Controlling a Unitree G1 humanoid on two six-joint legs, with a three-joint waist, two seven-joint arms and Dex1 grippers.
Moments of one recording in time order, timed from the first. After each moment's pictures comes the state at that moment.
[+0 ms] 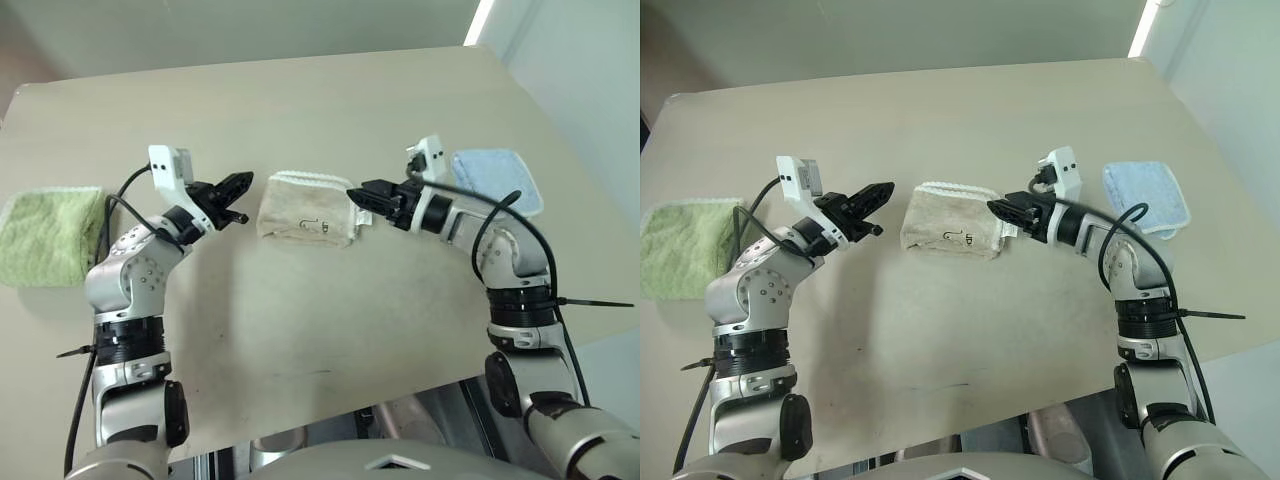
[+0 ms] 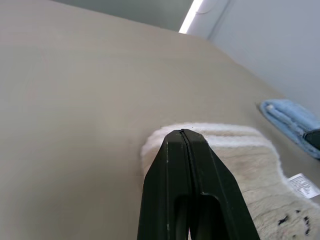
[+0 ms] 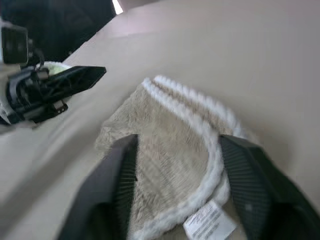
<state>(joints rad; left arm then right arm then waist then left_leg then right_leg) -0.43 0.46 0.31 0.07 -0.60 0.66 -0.58 -0.67 -0.23 -0.08 0.07 0.54 1.00 0.61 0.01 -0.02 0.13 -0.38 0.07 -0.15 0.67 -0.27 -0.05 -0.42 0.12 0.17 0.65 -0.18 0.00</state>
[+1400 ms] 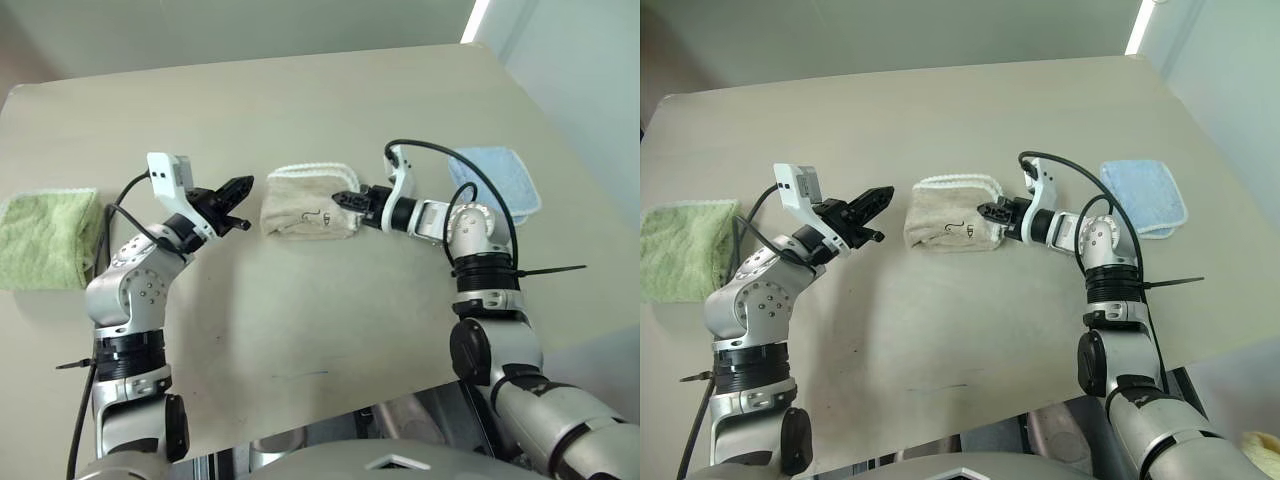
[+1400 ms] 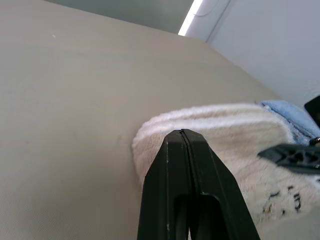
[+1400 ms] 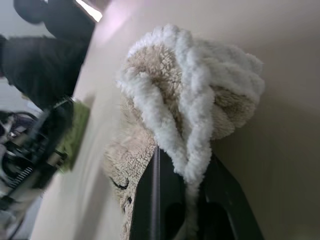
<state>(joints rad) -0.38 0.44 0.31 -0.03 -0.65 0.66 -0.53 -0.84 -0.06 -0.29 0.41 0.62 1.13 0.40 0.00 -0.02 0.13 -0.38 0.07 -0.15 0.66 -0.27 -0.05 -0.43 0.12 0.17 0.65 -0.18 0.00</state>
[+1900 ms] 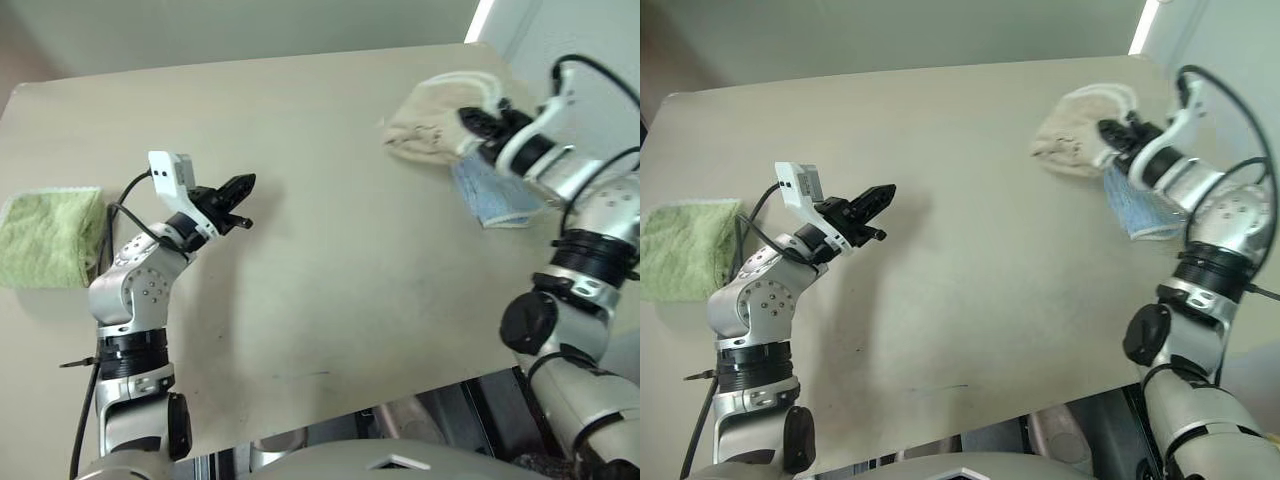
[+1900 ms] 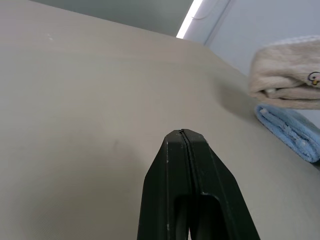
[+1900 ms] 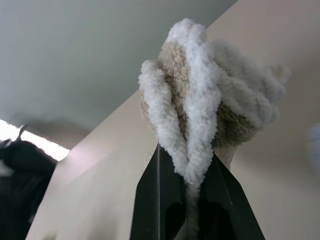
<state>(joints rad) -0.39 0.42 0.30 -0.03 -0.65 0.65 -0.54 -0.92 -0.40 -0.70 0.26 0.74 1.18 0.10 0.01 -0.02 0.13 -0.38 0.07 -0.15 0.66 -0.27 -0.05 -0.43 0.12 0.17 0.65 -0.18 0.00</state>
